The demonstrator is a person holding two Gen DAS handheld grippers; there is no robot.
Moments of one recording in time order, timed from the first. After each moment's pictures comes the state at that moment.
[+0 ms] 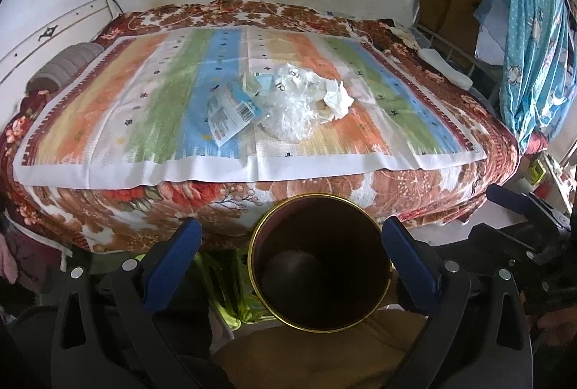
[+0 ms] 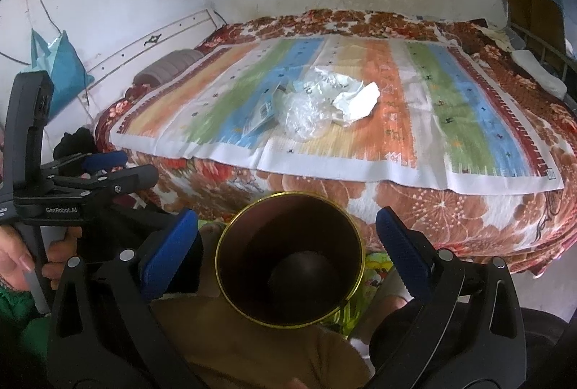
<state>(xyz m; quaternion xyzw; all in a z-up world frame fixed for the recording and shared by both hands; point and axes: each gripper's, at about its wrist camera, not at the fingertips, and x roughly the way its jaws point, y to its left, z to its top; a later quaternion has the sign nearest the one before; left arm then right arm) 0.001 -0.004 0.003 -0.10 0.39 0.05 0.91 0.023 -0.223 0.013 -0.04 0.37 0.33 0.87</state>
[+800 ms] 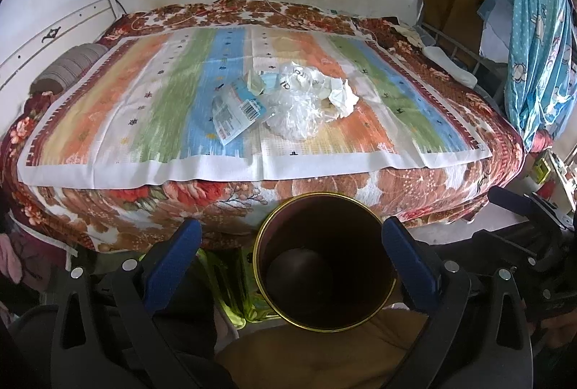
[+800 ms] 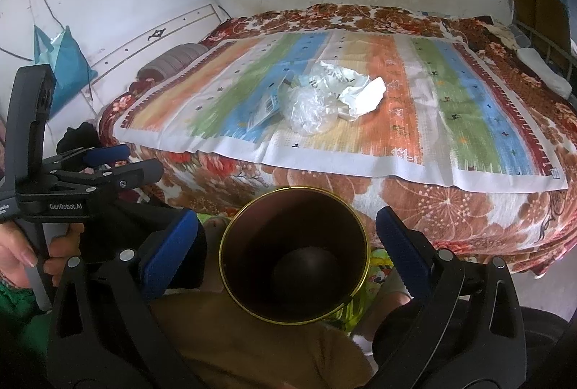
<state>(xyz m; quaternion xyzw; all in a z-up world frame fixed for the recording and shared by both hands) -0.001 0.000 0.001 -0.10 0.39 0.05 0.91 0.022 -0.220 0.012 -0.04 0.38 0.34 0.86</state>
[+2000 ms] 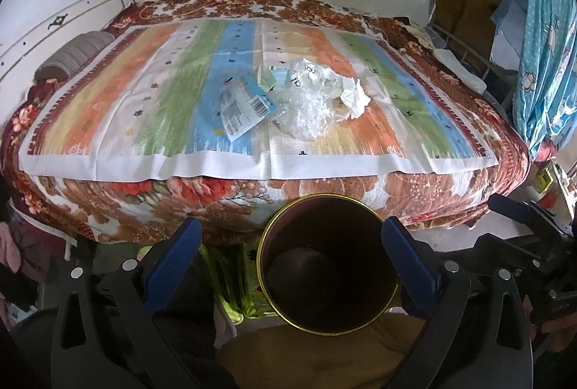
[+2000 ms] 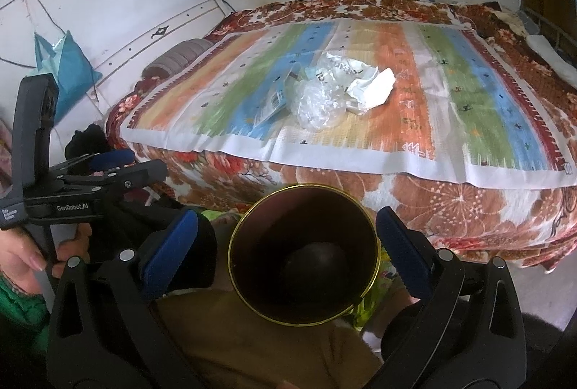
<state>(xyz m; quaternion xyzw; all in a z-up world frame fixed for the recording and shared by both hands) 0.010 0.012 -0.001 -0.12 0.41 0.07 0.90 0.042 -0.213 0.012 -0.03 0.40 0.36 0.84</state>
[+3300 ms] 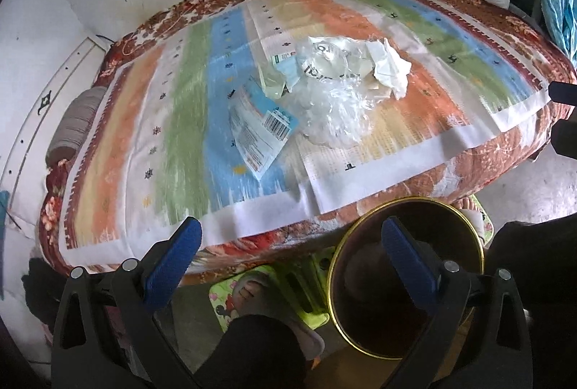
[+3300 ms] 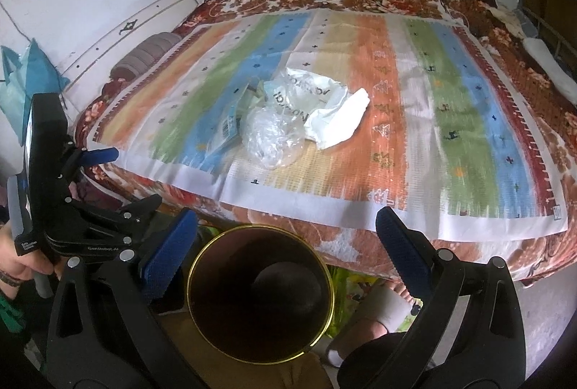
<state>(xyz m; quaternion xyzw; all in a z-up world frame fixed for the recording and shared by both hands) 0.133 0.008 -0.014 0.07 0.50 0.09 0.86 0.165 -0.191 0.025 -0.05 0.44 0.32 0.84</state>
